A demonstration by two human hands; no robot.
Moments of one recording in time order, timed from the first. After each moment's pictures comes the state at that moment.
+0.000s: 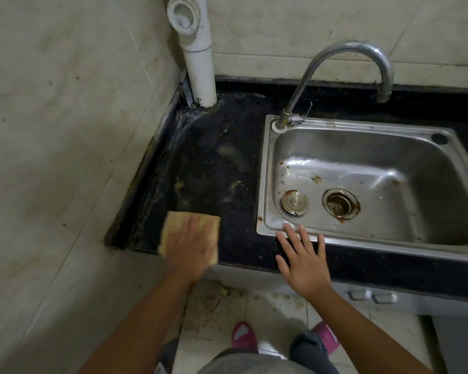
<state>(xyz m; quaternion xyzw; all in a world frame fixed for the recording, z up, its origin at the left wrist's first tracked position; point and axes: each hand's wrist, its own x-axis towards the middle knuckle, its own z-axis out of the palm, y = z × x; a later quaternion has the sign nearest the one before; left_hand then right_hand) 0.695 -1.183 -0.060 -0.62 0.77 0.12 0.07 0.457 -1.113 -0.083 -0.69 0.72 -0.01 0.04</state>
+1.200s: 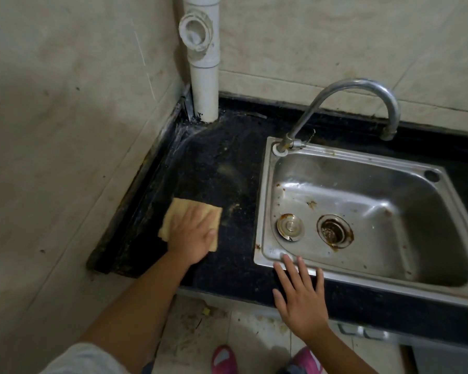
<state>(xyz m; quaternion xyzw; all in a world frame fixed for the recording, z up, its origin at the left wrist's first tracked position) 0.677 -1.264 -0.051 -0.61 0.78 0.14 0.09 0.455 -1.116 -0.099 -0.71 0.70 -0.03 -0.04</state>
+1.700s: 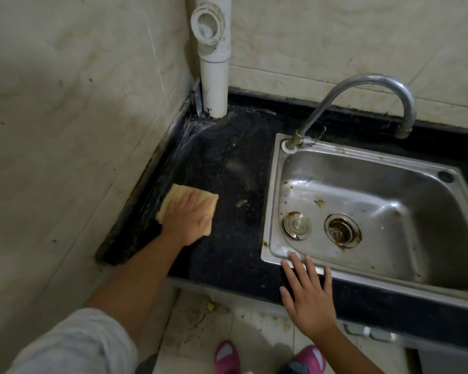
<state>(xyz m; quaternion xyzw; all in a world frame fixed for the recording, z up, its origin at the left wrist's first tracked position) 0.702 -1.289 -0.052 -0.60 0.78 0.14 0.13 0.452 -1.116 -0.098 -0.72 0.70 -0.03 -0.05</state>
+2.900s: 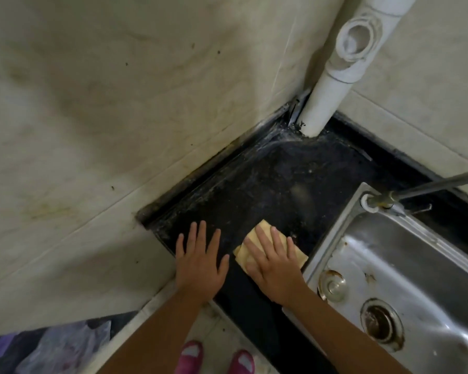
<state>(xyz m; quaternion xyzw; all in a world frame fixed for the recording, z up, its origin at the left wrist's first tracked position) 0.694 -1.200 -0.076 -0.80 0.57 0.16 -0.02 0.536 -1.272 -0.070 -0.88 0.43 0.15 0.10</state>
